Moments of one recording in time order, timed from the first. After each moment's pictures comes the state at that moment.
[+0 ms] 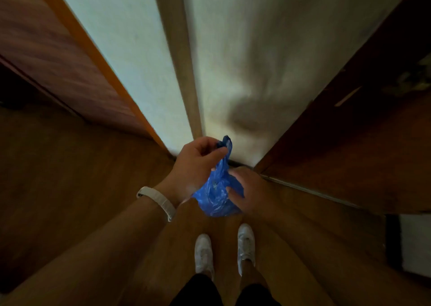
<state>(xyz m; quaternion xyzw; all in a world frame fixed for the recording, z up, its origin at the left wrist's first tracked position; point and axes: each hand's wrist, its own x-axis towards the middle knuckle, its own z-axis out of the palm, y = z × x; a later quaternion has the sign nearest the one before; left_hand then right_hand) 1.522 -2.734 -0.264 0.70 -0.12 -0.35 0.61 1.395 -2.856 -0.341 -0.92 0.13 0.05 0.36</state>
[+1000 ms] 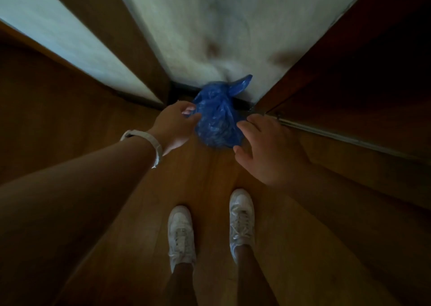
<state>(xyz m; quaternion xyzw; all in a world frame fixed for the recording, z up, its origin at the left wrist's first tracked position) 1.566 -2.829 -0.733 0.85 -0.11 -0.41 0.32 1.405 -2.965 -0.685 -0.96 0.16 0.14 0.18</state>
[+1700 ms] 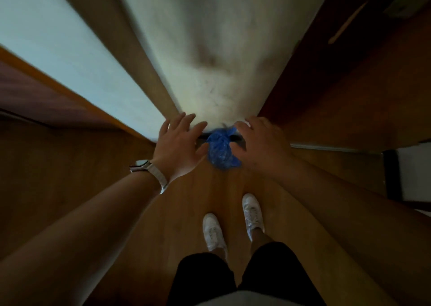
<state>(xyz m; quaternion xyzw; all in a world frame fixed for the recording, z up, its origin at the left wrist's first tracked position) 1.569 -2.764 -0.369 0.86 -0.49 -0.15 0.05 1.417 -2.911 -0.353 -0.95 0.26 0.08 0.15</state>
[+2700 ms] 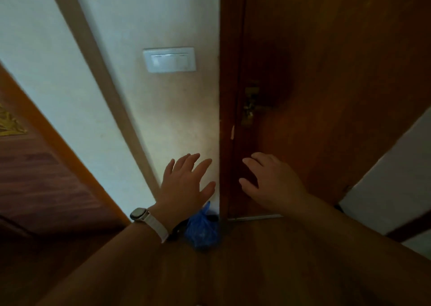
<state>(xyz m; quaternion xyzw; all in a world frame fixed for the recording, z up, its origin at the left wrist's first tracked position) 1.388 -2.718 -0.128 0.79 -0.59 0.06 0.14 1.195 -2.841 -0.097 -0.94 0.33 -0.07 0.05</state>
